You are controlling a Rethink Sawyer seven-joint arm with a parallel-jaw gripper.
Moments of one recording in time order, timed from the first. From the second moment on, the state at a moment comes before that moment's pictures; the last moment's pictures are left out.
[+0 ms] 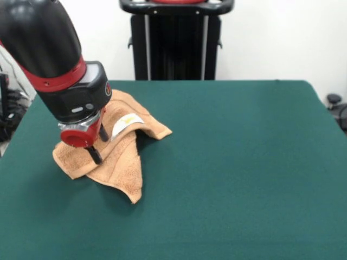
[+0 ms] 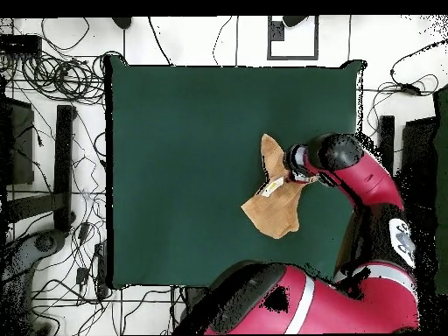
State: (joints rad) arm -0.36 -0.28 -0.22 1.28 0.35 0.87 2.70
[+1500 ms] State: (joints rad) arm -0.45 -0.30 -0.12 1.28 0.34 0.73 2.70
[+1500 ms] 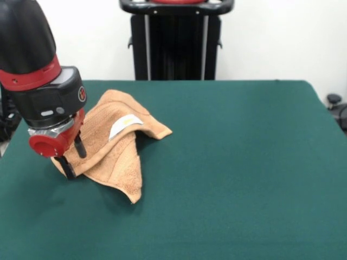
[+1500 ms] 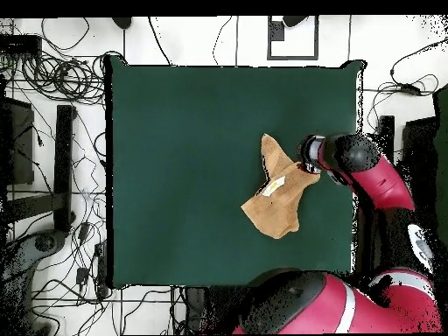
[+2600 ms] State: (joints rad) arm -0.48 -0.30 -0.06 1.26 0.27 0.76 2.70
